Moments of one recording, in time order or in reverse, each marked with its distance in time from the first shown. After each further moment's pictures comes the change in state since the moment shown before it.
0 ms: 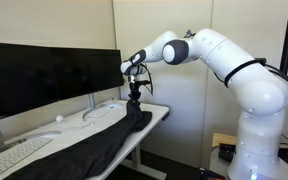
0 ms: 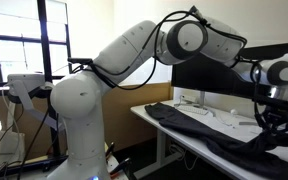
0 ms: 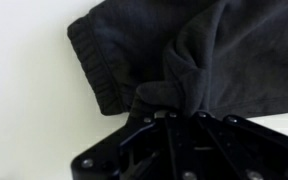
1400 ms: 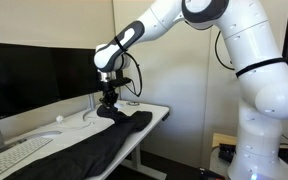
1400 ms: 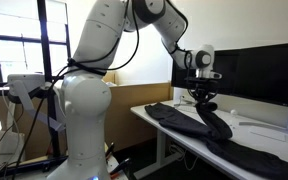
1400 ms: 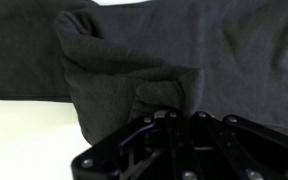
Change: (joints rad) arm 0.379 -0.492 0.117 -0.657 -0.163 0.277 0.373
